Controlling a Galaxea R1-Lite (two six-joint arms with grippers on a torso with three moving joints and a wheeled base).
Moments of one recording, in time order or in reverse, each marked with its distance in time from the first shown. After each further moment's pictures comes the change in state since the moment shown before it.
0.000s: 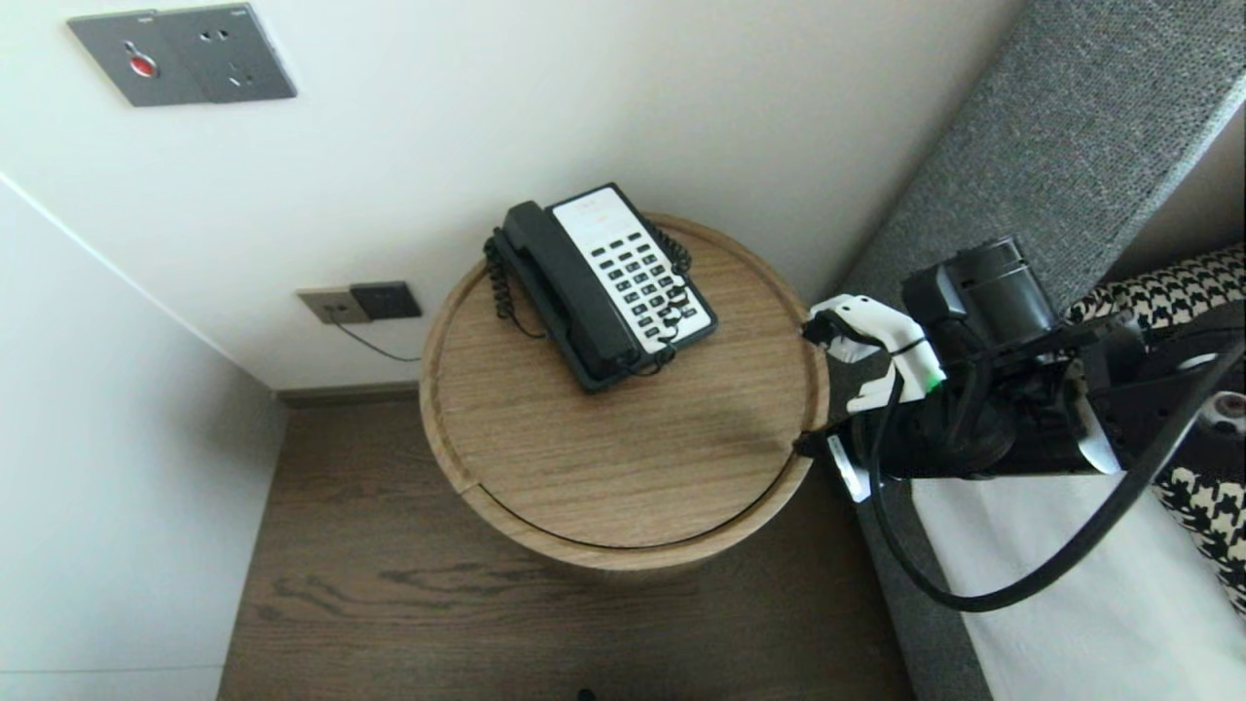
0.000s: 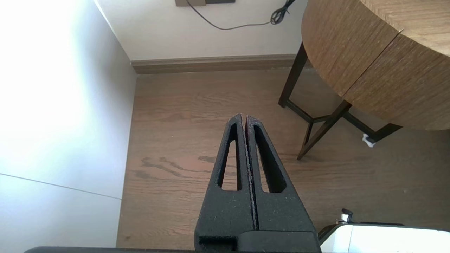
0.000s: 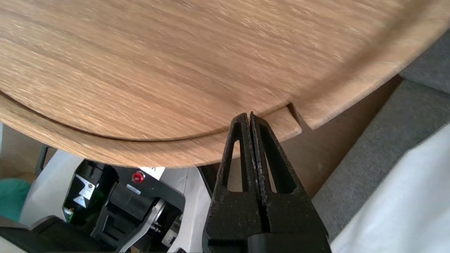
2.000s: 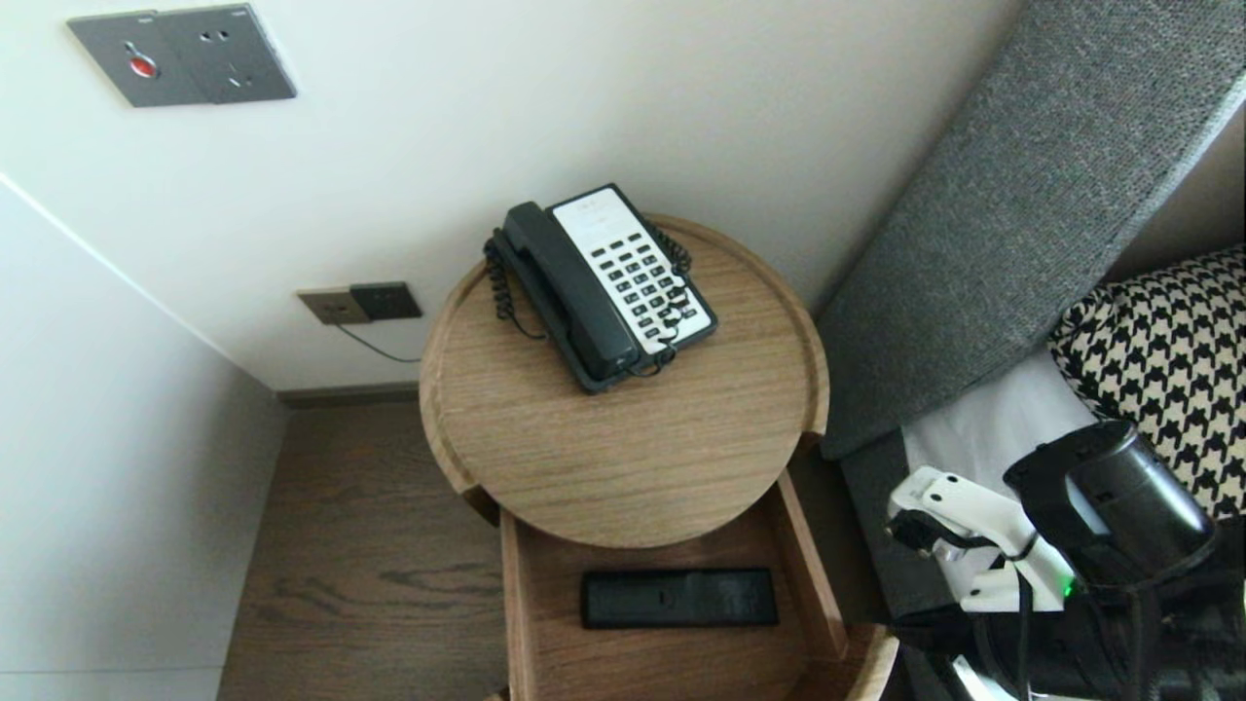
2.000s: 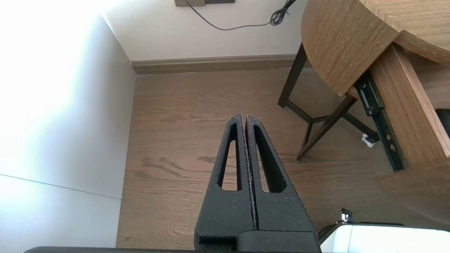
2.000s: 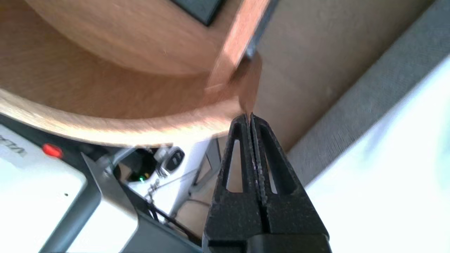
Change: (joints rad) left arm 0.000 0.000 0.000 0.000 0.000 0.000; right arm 0.093 -0.255 0.450 0.039 -0.056 -0.007
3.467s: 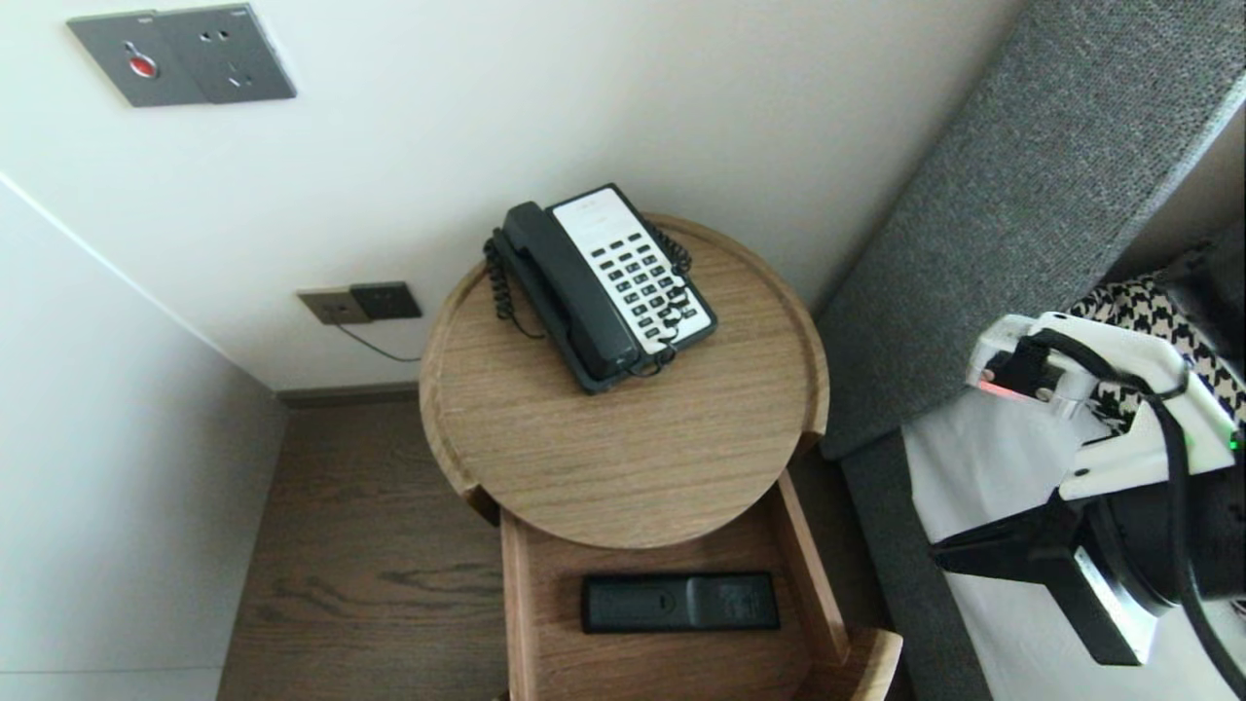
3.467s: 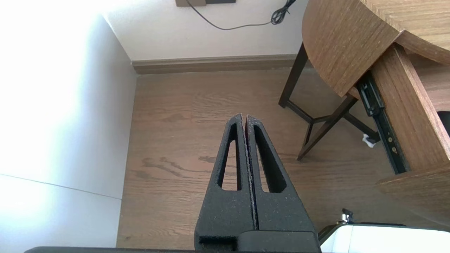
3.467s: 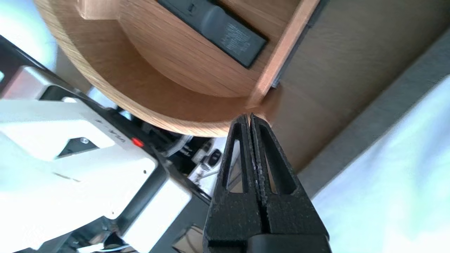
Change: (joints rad) left arm 0.000 0.000 0.000 0.000 0.000 0.000; right arm 0.051 -0.057 -0.531 0.521 0.102 0.074
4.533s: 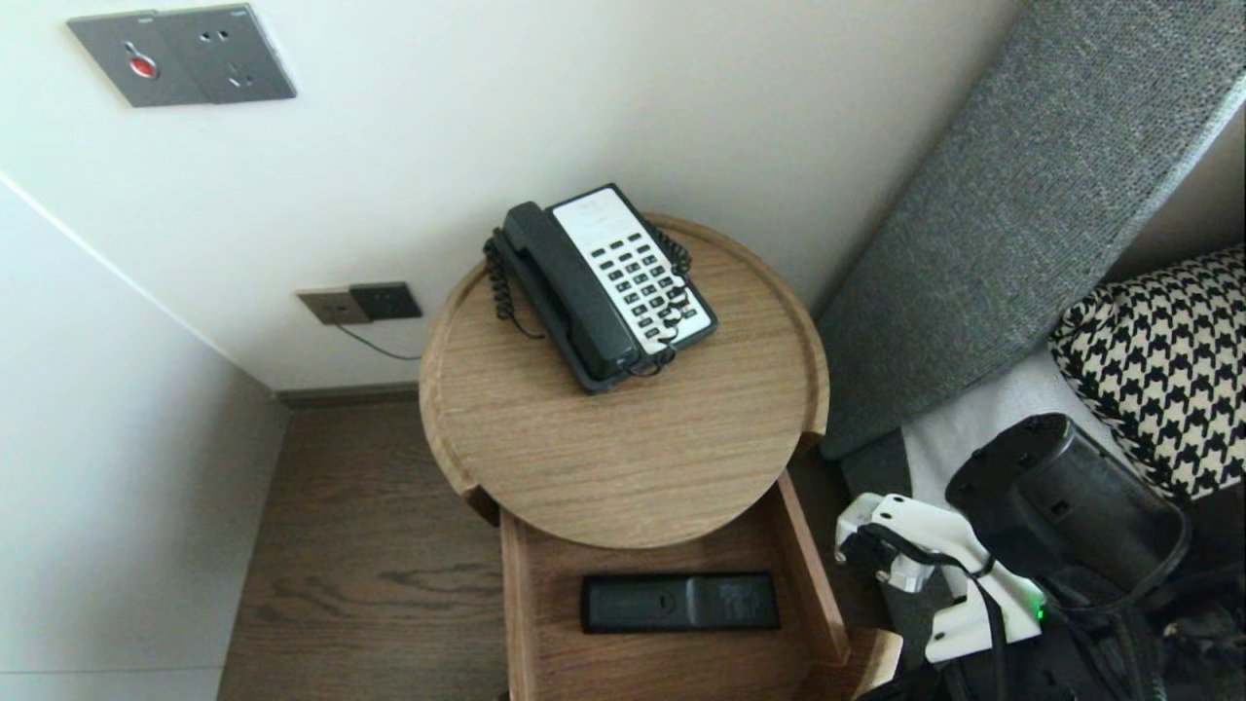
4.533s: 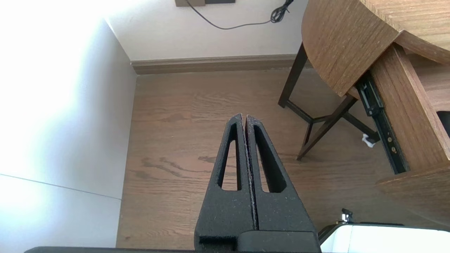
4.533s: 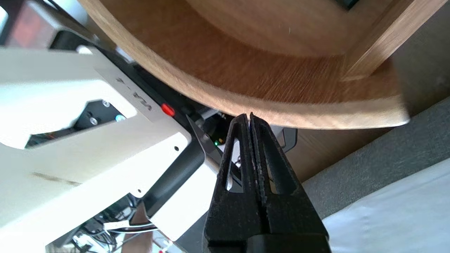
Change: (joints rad) left arm 0.000 0.000 0.000 0.000 0.000 0.000; right arm 0.137 0.105 0.349 -0.280 0.095 0.126
